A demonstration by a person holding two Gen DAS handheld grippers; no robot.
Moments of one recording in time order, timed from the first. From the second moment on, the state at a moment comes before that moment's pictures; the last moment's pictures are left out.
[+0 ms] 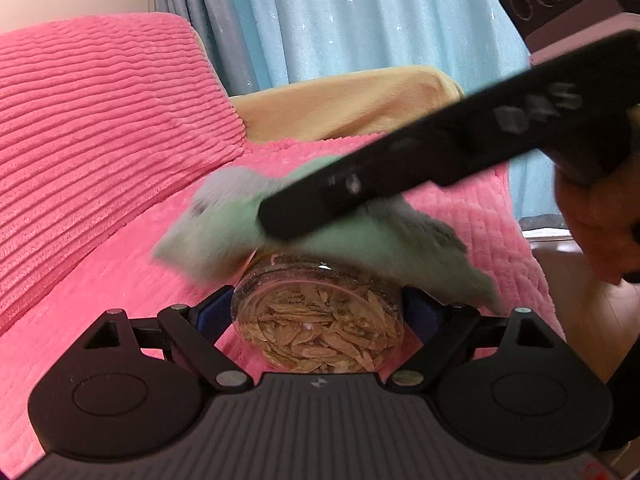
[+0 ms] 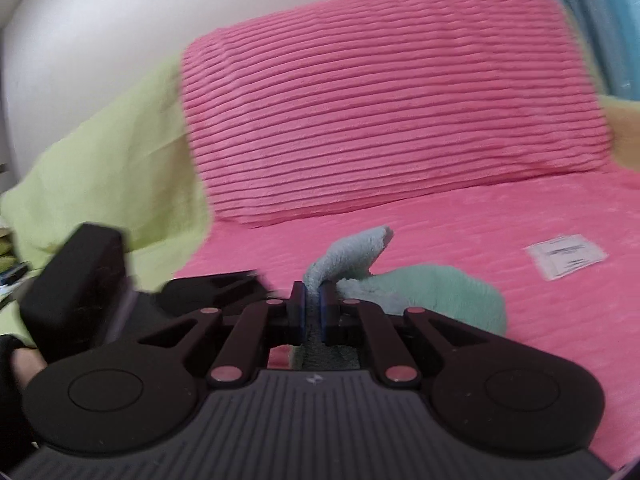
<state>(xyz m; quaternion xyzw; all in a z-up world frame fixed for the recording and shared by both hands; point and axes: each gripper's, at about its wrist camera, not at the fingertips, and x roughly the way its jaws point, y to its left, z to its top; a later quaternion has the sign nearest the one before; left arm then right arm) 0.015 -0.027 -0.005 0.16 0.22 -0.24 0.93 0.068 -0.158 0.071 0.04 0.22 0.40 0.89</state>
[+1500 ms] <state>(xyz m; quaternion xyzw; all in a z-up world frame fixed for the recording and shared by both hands) 0.045 0.024 -0.010 0.00 0.28 -0.28 0.92 0.084 -0.180 0.065 0.08 0.23 0.37 0.90</state>
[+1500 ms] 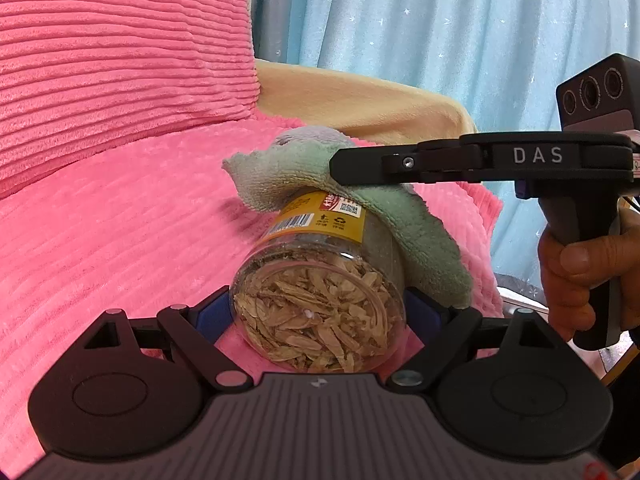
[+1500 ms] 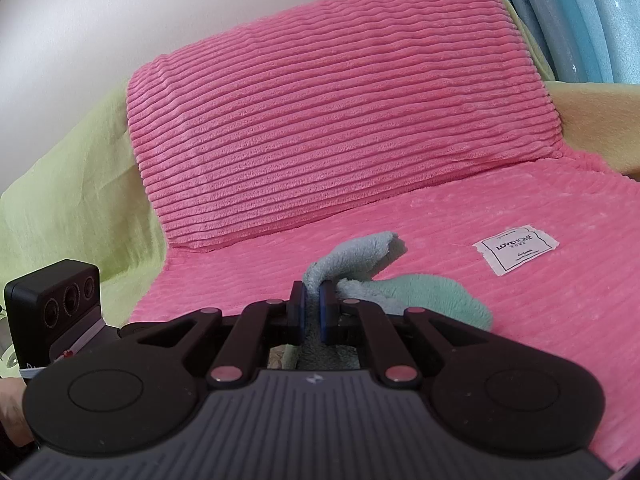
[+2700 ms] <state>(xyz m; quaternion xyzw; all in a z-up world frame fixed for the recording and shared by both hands) 0.022 -0.014 0.016 0.15 0.18 -0.25 0.94 0.089 -0.215 0.076 0.14 0.22 0.38 0.89</state>
